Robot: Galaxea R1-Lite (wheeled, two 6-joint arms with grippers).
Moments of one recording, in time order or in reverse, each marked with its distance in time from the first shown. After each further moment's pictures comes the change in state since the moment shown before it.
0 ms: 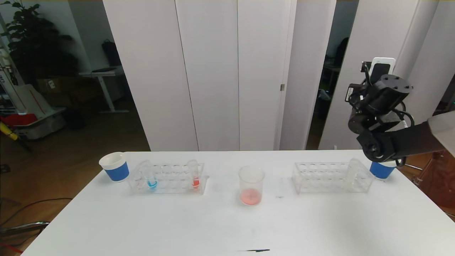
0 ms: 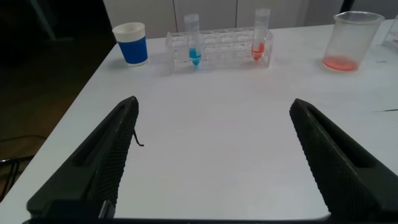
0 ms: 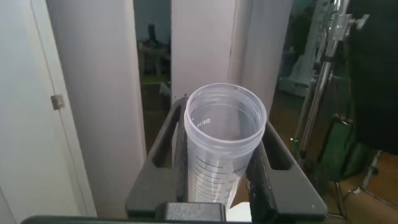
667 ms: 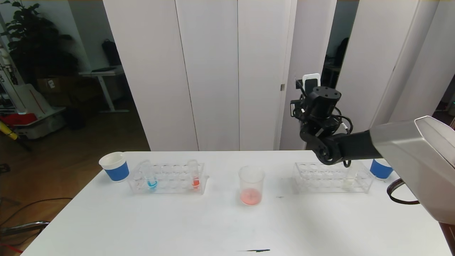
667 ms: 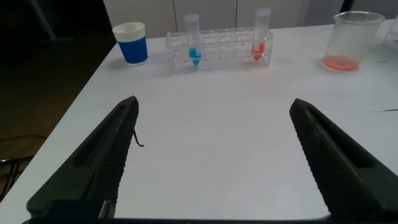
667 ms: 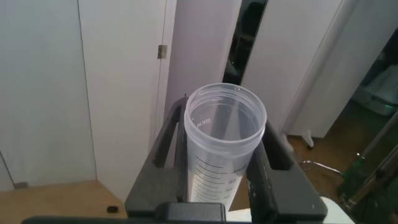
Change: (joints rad) left arm 0.000 0.000 0.000 0.000 0.000 0.000; right arm 0.204 0.176 -0.281 0.301 0.093 0.013
